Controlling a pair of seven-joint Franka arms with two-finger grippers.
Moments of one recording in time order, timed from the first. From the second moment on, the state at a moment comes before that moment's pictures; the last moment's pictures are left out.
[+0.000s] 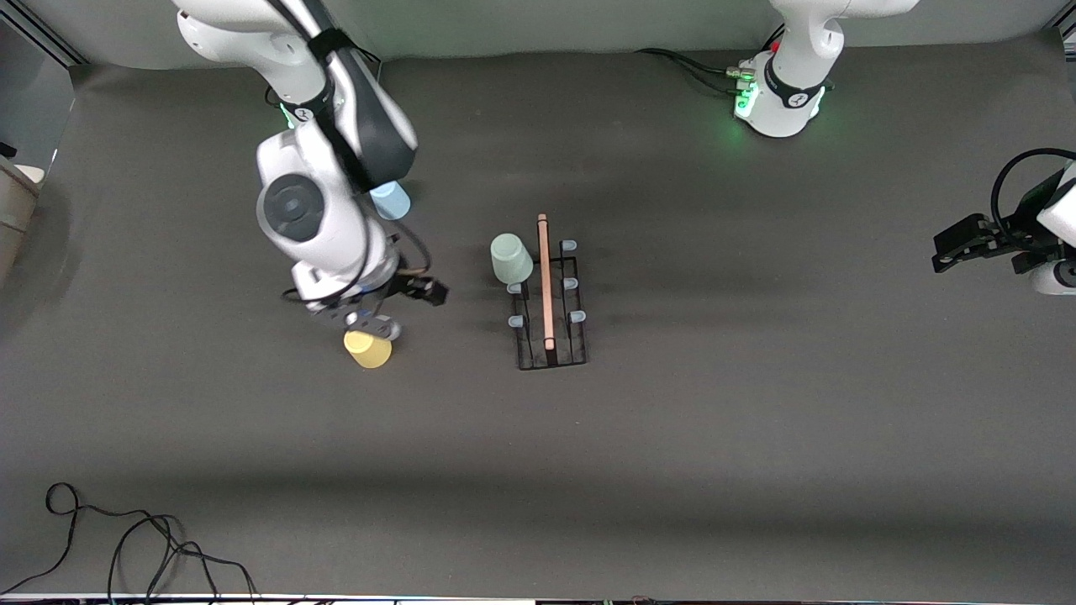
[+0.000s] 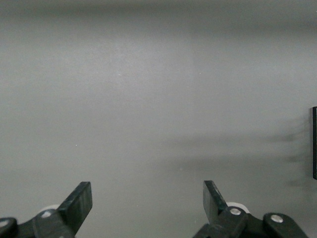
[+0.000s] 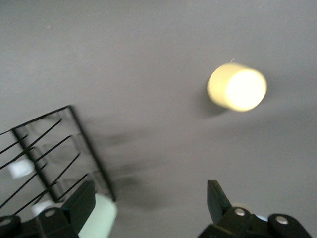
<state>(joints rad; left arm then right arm) -0.10 0.04 0.10 -1.60 0.00 1.65 0.04 0.79 0.30 -0.39 -1.80 0.21 1.99 0.58</state>
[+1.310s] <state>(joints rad) -0.10 0.04 0.10 -1.60 0.00 1.65 0.04 0.74 0.44 -0.52 -2.06 0.40 2.43 0.15</state>
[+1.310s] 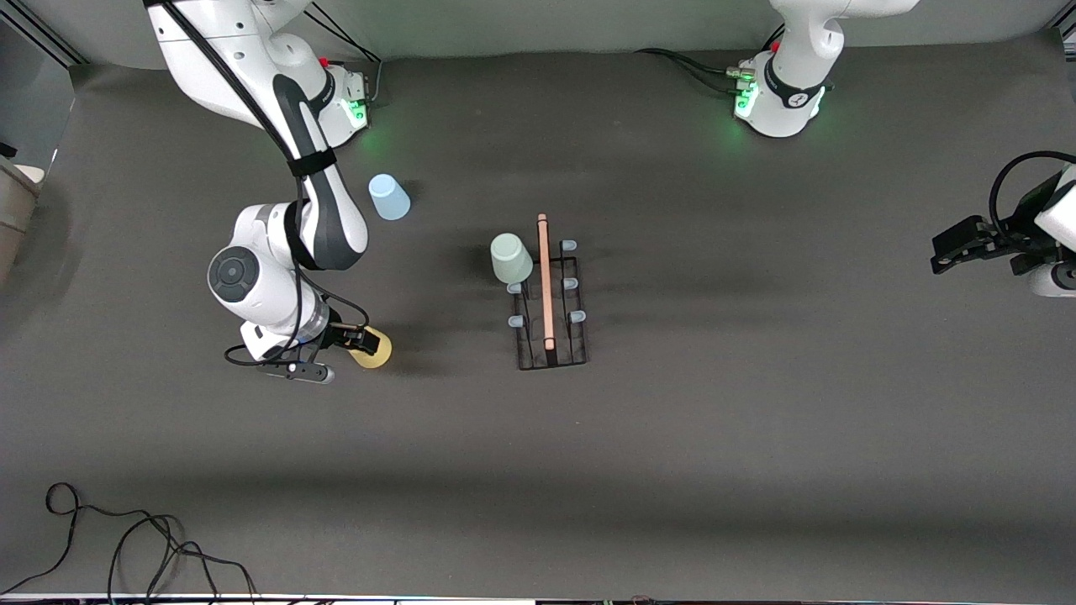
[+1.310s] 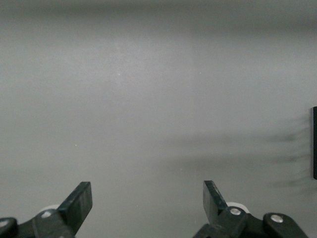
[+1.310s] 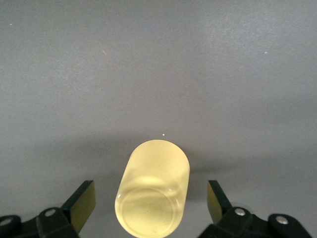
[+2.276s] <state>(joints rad) -0.10 0.05 0.10 -1.60 0.00 1.66 0.04 0.75 0.53 -0.50 -2.06 0.49 2.49 0.14</state>
